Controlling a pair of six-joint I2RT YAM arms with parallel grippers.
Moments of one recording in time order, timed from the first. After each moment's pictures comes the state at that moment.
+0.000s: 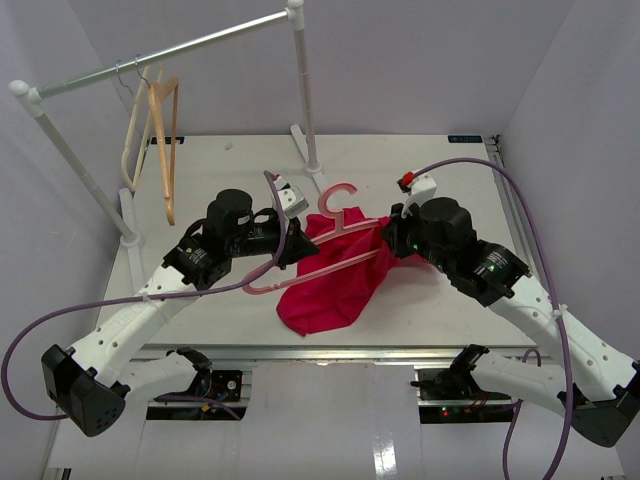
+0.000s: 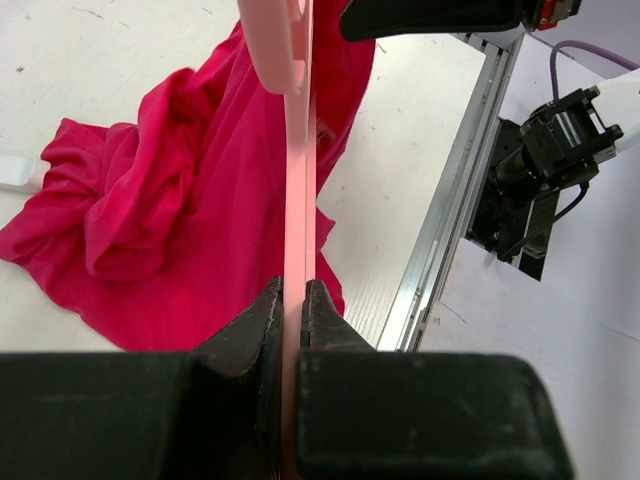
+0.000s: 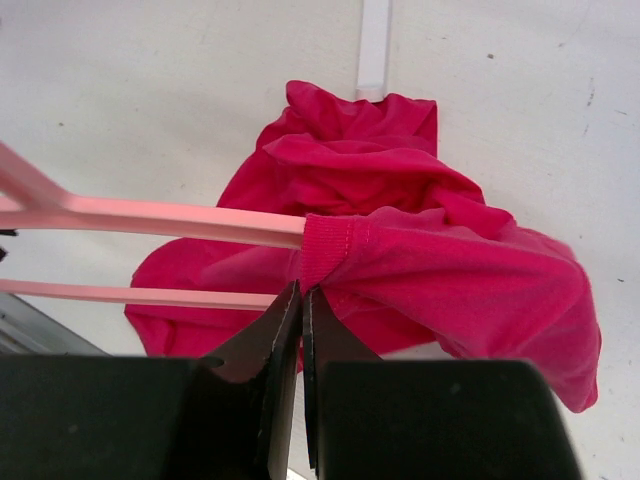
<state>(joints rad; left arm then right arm) -0.65 1.07 1.04 -0.33 0.55 -0.01 0.78 0.97 1.09 -0.56 0.18 0.25</state>
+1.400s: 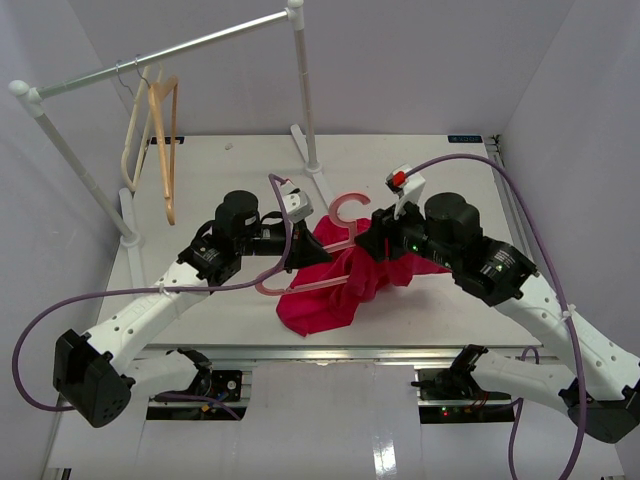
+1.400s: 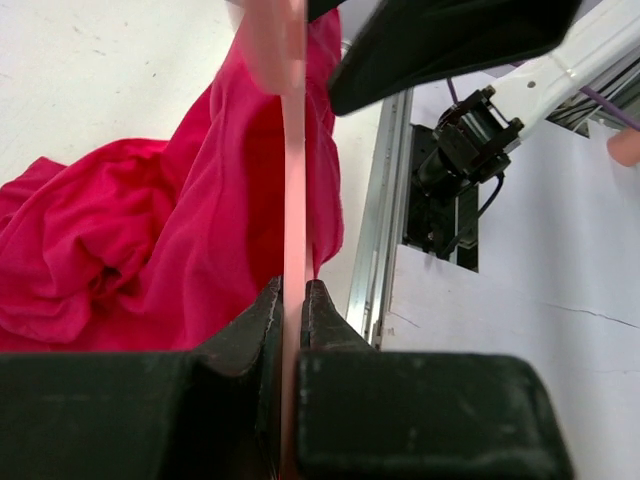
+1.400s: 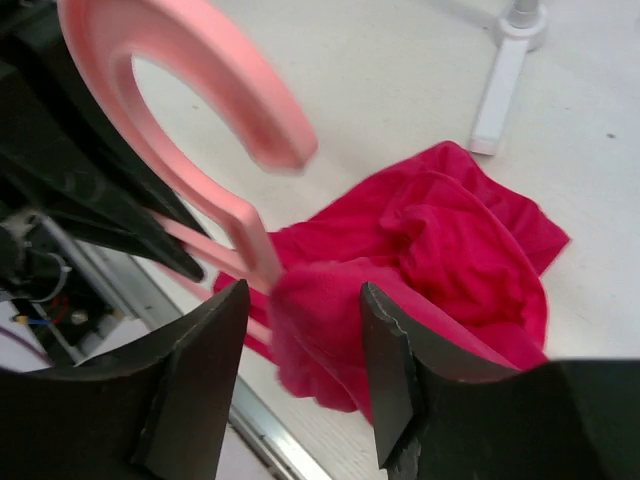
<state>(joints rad) -0.64 1.13 0.95 -0.08 0.79 -0.07 0.85 0.97 1.18 -0.55 -0.04 0.19</state>
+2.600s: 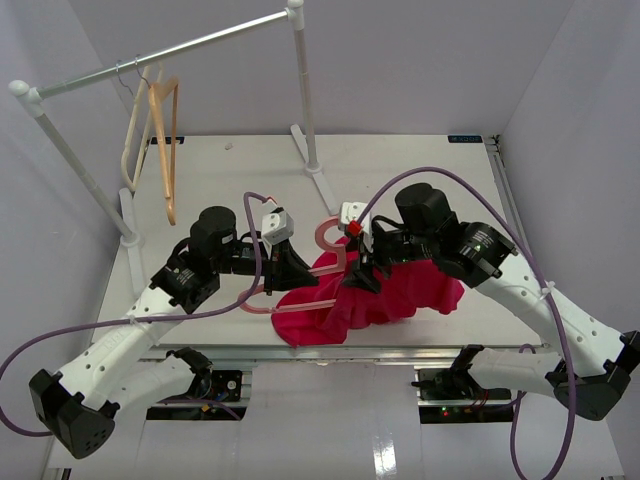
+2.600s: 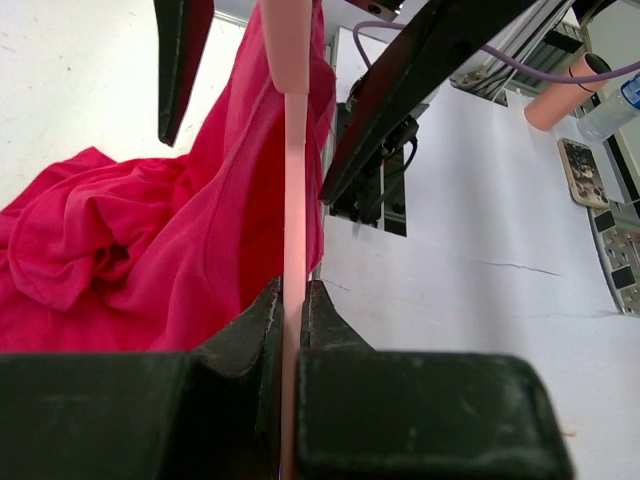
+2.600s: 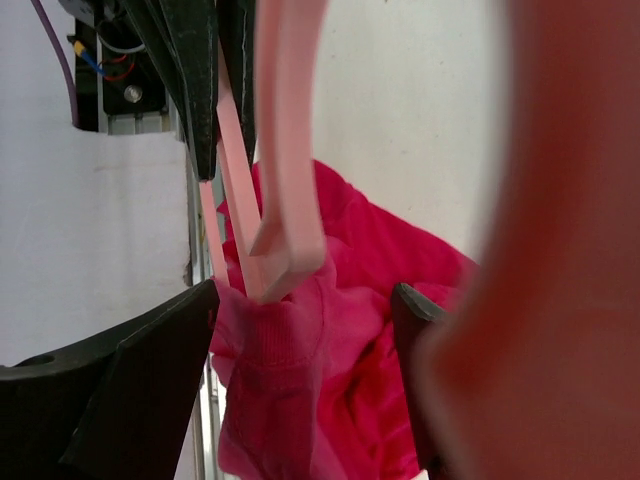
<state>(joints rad) -0.64 0.93 0.91 -0.22 0.91 -0.08 0.87 1.13 1.31 -0.76 -0.52 -0.41</state>
